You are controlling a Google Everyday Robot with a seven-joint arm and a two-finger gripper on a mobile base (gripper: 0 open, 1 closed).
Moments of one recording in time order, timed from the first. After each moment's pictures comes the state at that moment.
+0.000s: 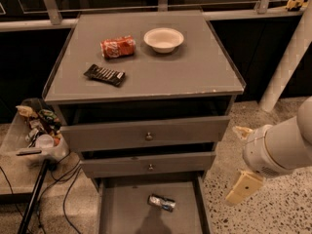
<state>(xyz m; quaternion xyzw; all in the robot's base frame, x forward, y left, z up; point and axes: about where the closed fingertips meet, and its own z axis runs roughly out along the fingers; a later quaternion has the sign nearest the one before) 0.398 -0.198 0.772 -0.55 0.80 0.04 0.23</state>
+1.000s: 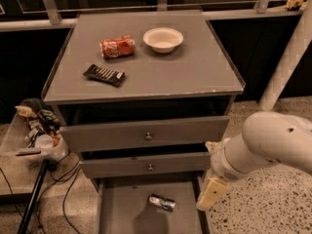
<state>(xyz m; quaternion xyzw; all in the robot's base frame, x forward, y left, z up) 0.420 -0.157 0.679 -0.57 0.80 0.08 0.19</state>
